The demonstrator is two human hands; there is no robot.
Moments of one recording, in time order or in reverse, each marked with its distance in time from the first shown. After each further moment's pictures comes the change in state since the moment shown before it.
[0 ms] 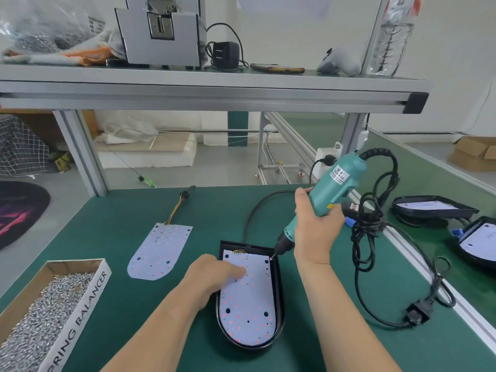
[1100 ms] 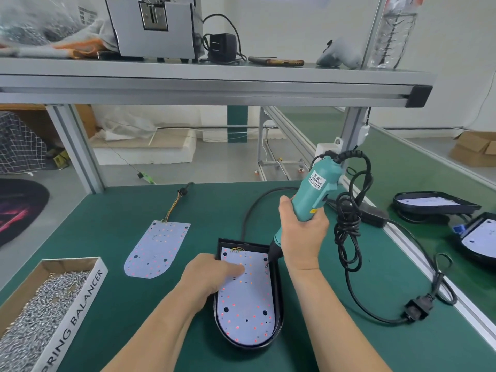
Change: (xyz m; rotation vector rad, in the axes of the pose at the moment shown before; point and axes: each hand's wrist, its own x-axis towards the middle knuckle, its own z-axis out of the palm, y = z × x) left_hand -0.010 0.002 0.000 -0.051 -0.037 0.022; right_hand -0.010 0.025 0.001 -0.108 -0.071 -0.028
